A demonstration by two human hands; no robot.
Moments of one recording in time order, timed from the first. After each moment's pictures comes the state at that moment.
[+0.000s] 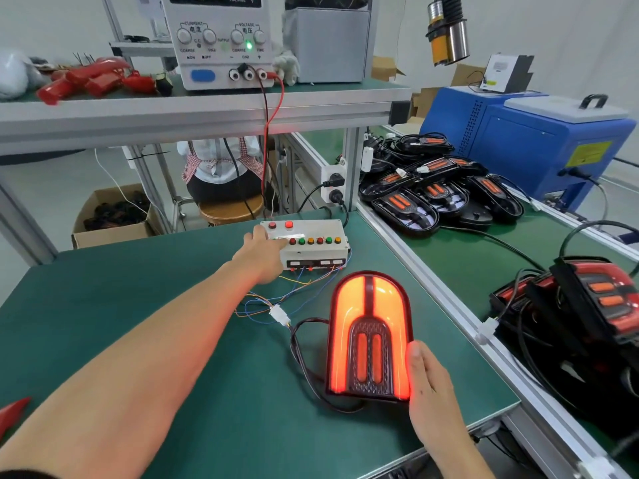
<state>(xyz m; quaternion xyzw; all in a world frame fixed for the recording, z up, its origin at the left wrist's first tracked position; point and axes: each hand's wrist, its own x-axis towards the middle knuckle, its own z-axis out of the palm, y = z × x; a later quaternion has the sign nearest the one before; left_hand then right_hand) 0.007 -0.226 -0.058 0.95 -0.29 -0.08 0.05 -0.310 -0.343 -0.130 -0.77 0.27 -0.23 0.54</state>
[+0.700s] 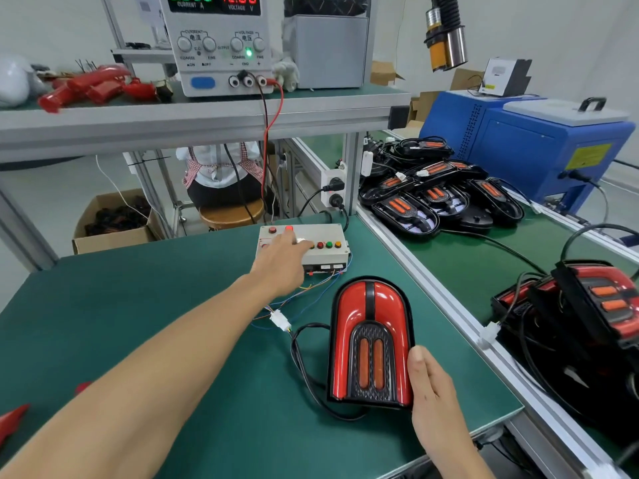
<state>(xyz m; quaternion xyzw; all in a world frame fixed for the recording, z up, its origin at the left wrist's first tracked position) -0.018 -0.247 -0.059 0.93 -0.36 0.01 0.08 -0.311 -0.344 -0.129 -0.76 0.25 -0.23 0.55</state>
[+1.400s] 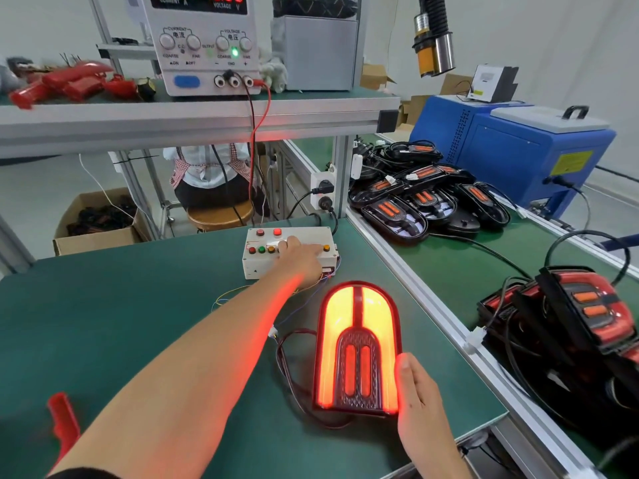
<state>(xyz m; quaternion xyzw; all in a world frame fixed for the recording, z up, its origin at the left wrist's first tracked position) -0.024 -0.306 -0.063 0.93 -0.30 -0.12 0.15 -0.309 -0.347 -0.135 -0.75 0.27 -0.24 0.55</state>
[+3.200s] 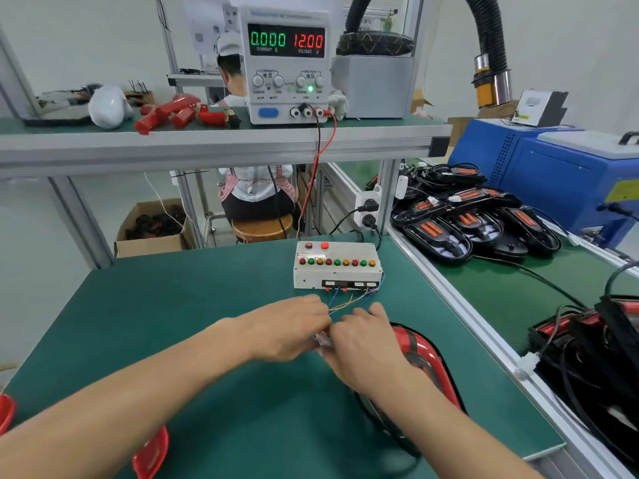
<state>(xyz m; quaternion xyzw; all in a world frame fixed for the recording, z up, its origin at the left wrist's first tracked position) -0.073 -0.146 -0.036 0.75 -0.66 0.01 0.01 -0.194 -0.274 -0.041 -1.00 0.00 -0.06 -0.05</state>
